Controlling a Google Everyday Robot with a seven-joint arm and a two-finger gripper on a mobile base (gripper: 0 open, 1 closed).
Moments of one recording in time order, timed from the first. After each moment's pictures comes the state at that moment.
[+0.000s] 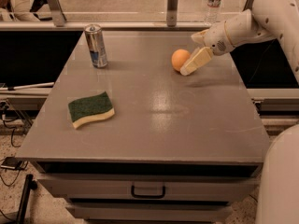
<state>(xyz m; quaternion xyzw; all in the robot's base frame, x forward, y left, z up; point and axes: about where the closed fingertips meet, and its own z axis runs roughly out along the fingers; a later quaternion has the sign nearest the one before) 0.721 -0.133 0.870 -0.54 0.71 0.21 0.39</state>
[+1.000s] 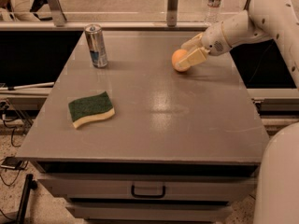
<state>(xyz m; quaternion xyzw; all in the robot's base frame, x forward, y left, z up) 0.722 -0.127 0.865 -0.55 0.71 0.21 0.38</state>
